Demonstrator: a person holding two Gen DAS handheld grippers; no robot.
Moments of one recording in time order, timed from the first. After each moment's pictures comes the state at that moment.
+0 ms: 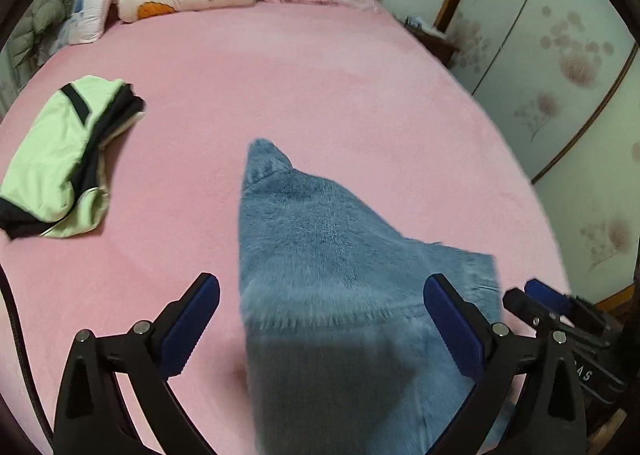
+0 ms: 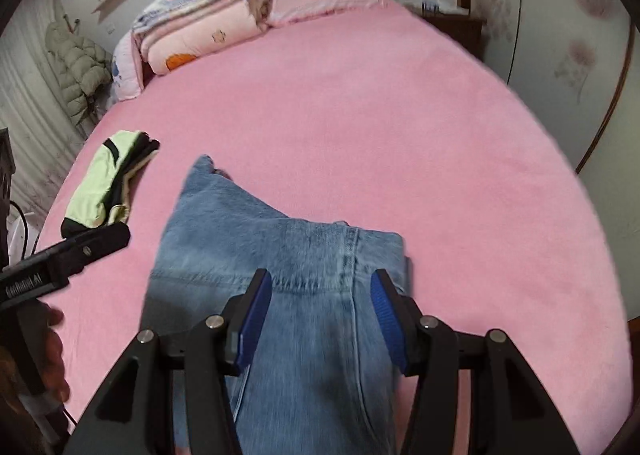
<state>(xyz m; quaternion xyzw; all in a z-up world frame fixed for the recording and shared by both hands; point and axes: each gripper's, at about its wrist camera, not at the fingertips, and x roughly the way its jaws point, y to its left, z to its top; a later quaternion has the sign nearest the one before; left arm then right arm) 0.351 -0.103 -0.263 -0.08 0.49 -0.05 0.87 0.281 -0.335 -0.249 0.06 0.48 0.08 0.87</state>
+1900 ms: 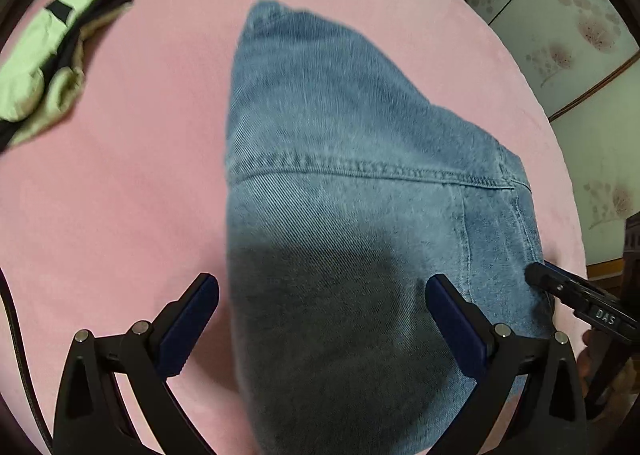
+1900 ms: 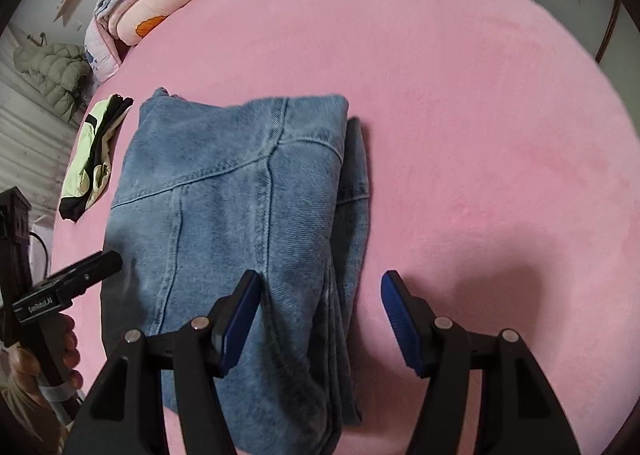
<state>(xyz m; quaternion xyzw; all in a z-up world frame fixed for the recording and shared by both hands) 0.305 -0.106 -0.338 -0.11 0.61 -0.07 0.78 0.246 -0.392 -0.329 0.14 0.59 0.09 0.79</state>
